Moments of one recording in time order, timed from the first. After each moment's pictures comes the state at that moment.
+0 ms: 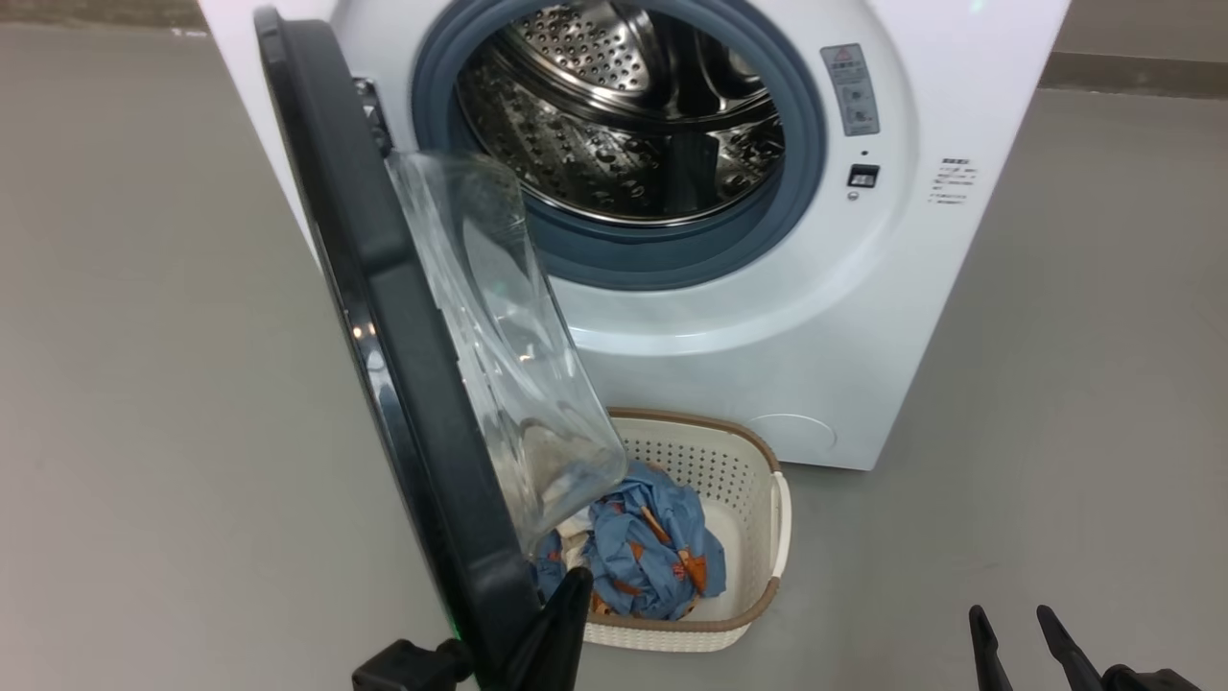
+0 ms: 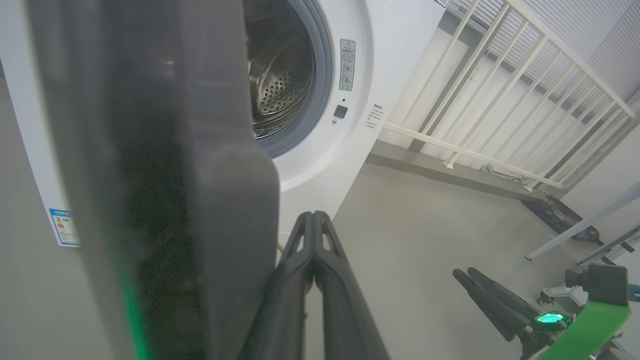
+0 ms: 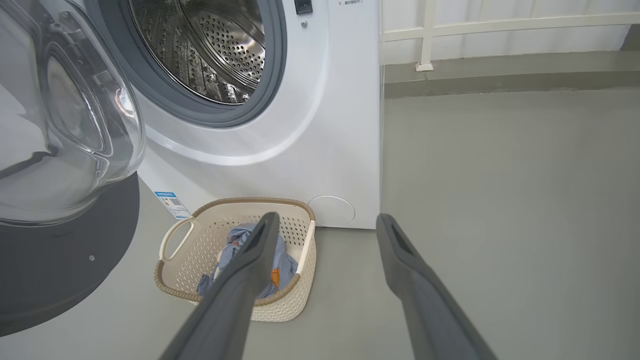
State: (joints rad) left arm 0.13 0.05 -0.47 -0.27 -0.44 0.15 0.02; right arm 0.14 -0.05 -0.12 0.22 0.20 0.12 -0.25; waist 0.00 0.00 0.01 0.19
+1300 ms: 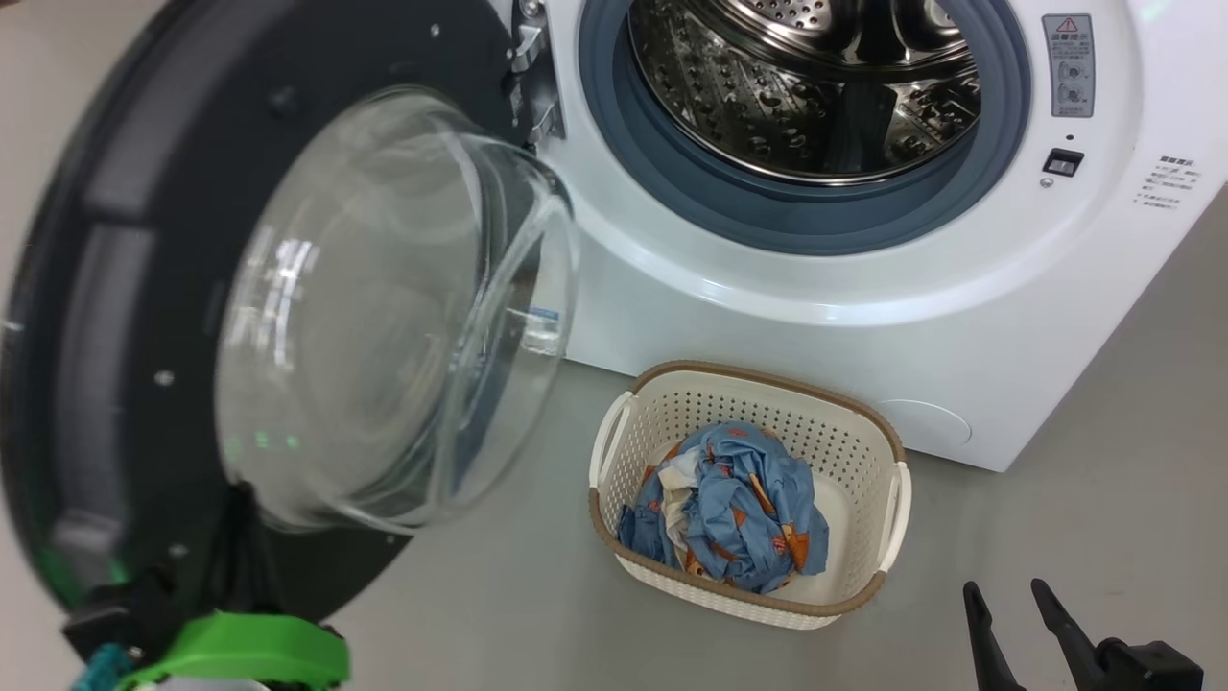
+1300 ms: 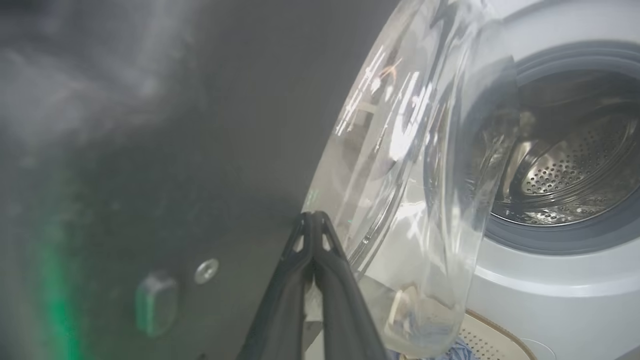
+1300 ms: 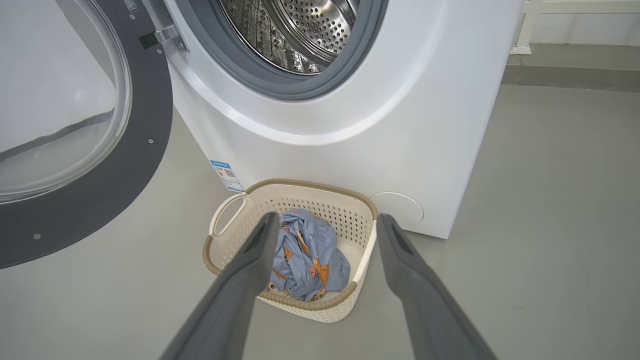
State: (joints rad) left arm -0.05 0.10 -0.11 0.06 -0.48 0.27 -0.20; right arm 0.10 -0.07 -0.10 0.24 0.18 0.12 -0.25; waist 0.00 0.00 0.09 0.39
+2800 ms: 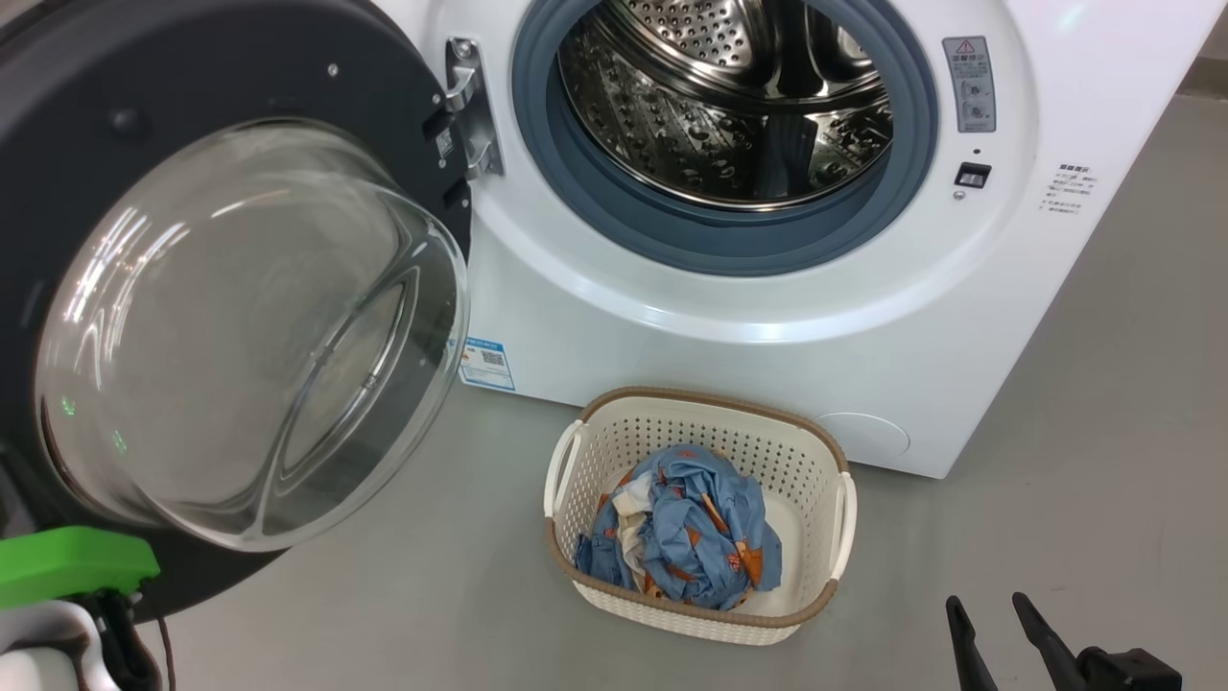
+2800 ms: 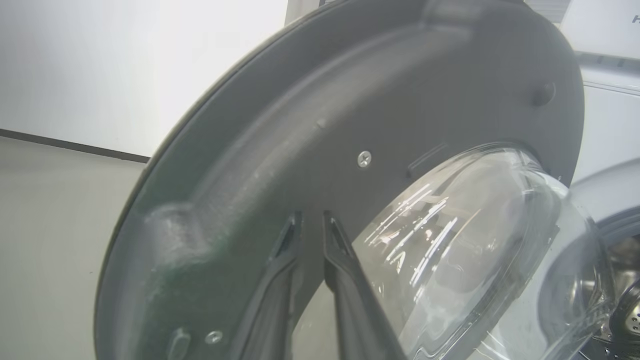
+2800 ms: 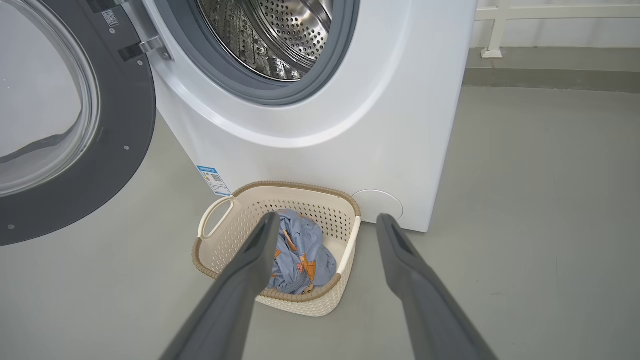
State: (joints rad) left arm -0.31 0.03 0.37 0.31 -0.28 0.11 -0.26; right arm 0.10 -0.07 -0.08 0.27 0.19 0.12 -0.25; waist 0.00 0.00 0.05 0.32
